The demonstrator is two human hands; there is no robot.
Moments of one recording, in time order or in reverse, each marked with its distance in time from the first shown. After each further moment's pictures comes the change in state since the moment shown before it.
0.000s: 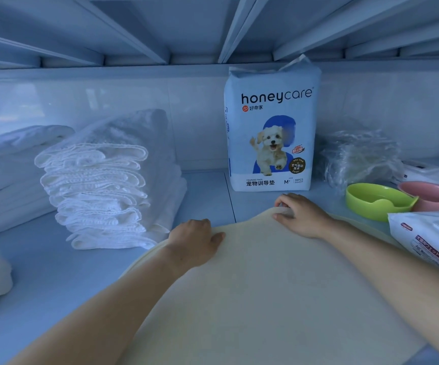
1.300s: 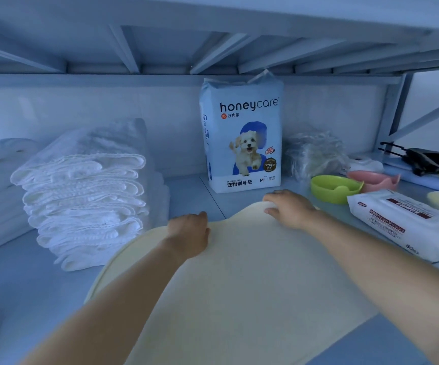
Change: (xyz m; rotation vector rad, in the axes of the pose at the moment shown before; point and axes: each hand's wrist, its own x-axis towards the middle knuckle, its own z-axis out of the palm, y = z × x) left_hand 0.022 -0.026 0.003 0.090 0.121 0.298; right_hand -0.029 -0.064 -0.023 -0.410 0.001 0.221
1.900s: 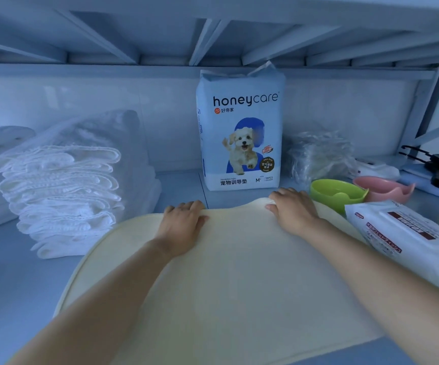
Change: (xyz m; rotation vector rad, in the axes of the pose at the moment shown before) left_hand 0.013 0.029 0.006 -0.188 0.196 -0.027; right_hand 0.009 0.044 0.012 -0.100 0.131 -0.023
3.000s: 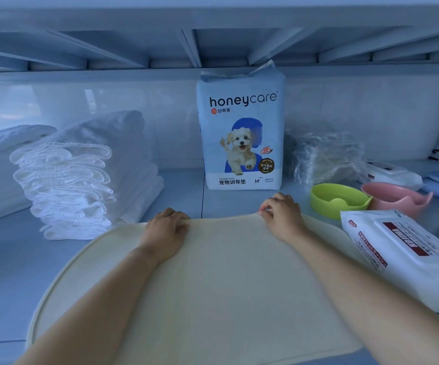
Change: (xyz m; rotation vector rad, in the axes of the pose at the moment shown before) left_hand -0.023 0.021 0.003 -0.140 -0.025 -0.335; right_hand -0.001 0.016 0.028 0.463 0.060 0.044
